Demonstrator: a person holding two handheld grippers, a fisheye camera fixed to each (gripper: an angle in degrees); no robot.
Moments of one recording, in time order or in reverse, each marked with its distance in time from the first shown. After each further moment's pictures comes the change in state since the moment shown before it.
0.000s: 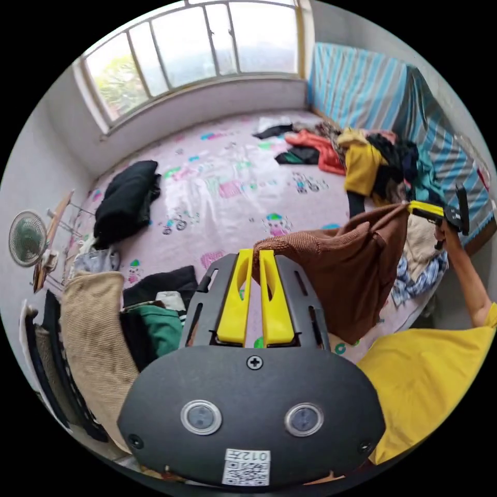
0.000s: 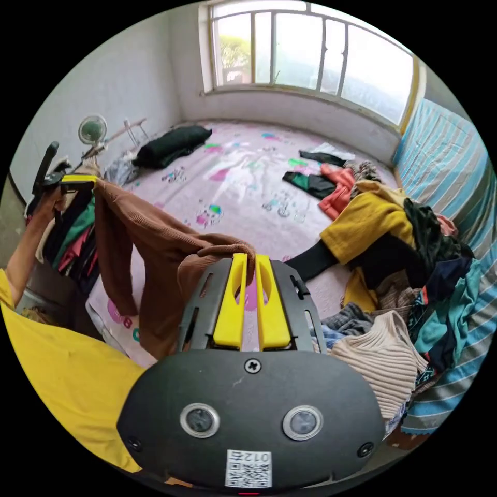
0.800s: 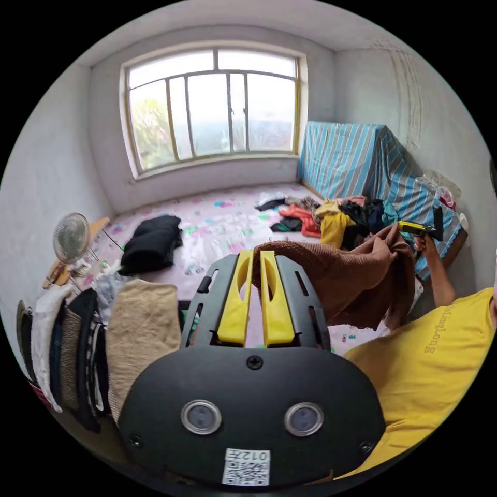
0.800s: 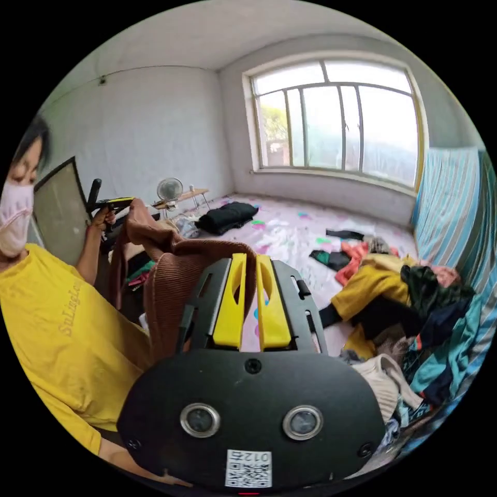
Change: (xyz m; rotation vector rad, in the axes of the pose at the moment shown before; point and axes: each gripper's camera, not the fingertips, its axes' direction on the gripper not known) left arm -0.059 0.046 -0.123 0.158 0.139 -0.008; right arm 0.103 0.055 -0.120 0.197 -0.269 -0.069
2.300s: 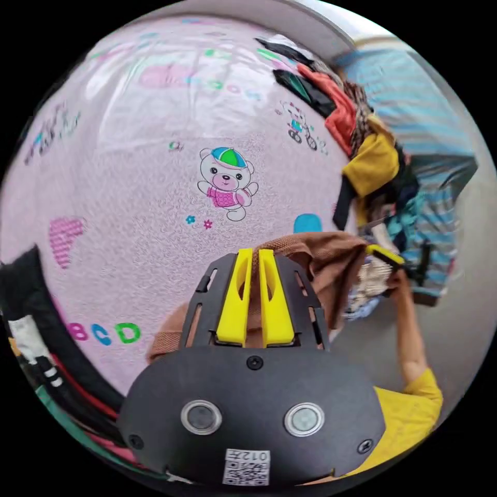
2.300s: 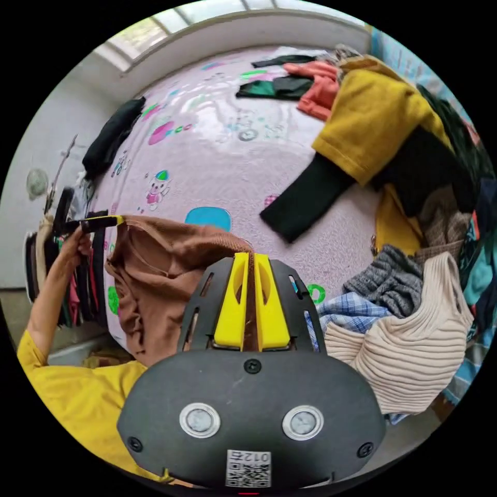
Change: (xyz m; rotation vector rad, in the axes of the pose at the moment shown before) left arm -0.062 -0.100 0.569 -0.641 0.548 -0.405; right arm 0.335 0.139 0.398 -0.678 0.173 0.519
